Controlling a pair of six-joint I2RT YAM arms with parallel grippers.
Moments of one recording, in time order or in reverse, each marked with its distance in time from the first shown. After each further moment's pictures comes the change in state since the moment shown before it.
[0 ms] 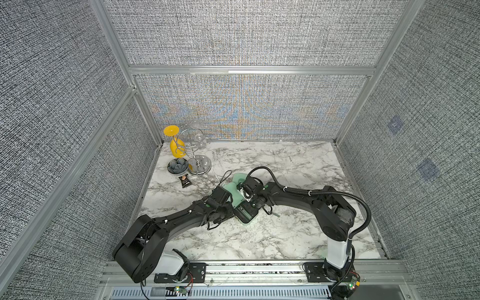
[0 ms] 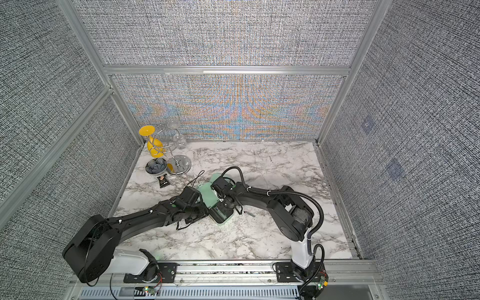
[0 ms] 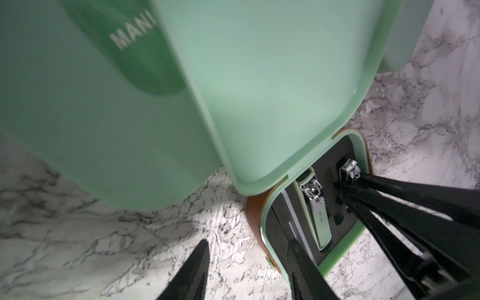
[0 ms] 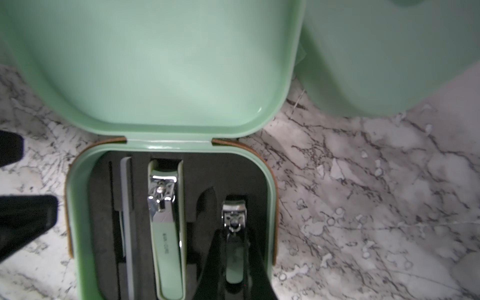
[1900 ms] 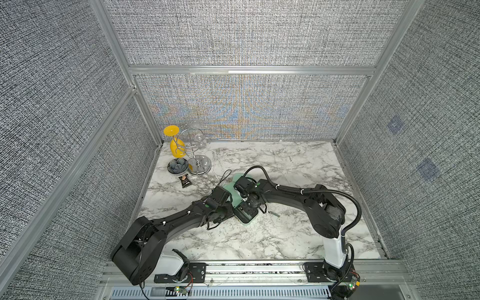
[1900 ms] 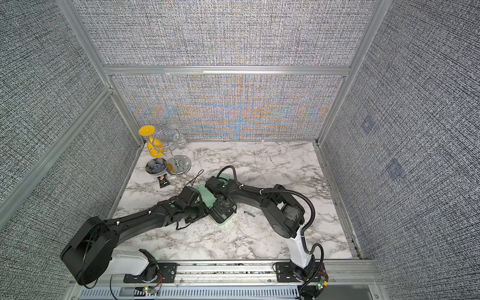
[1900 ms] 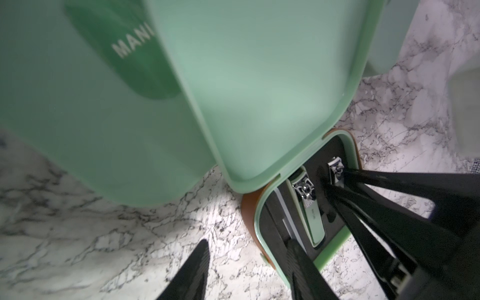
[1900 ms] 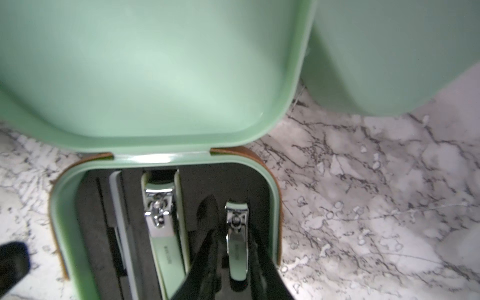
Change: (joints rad) left arm 0.000 -0.019 0.000 -0.001 -0.003 0.000; right arm 0.032 0.082 0.157 -0.174 0.069 0.061
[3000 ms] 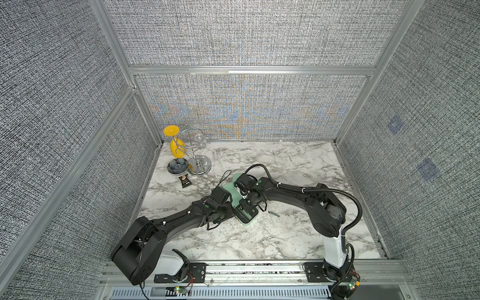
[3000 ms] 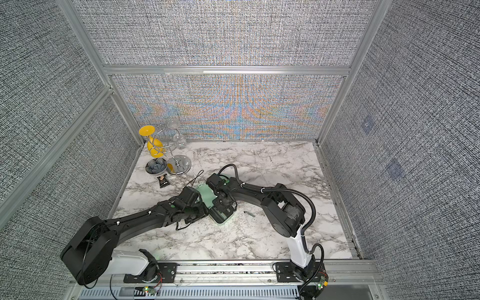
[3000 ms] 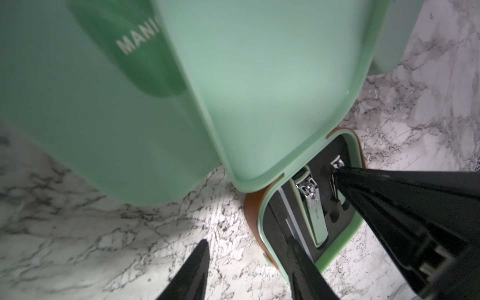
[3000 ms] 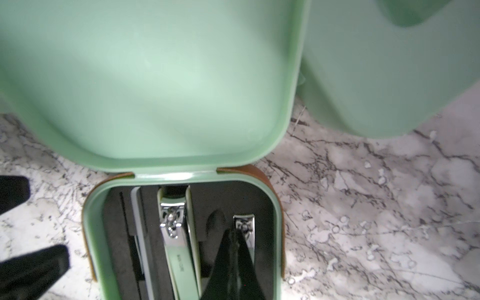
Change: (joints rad) left arm 0.000 0.000 -0.005 0.000 0.000 0.000; right arm -0.022 0.005 0.008 0.031 -0.060 0.019
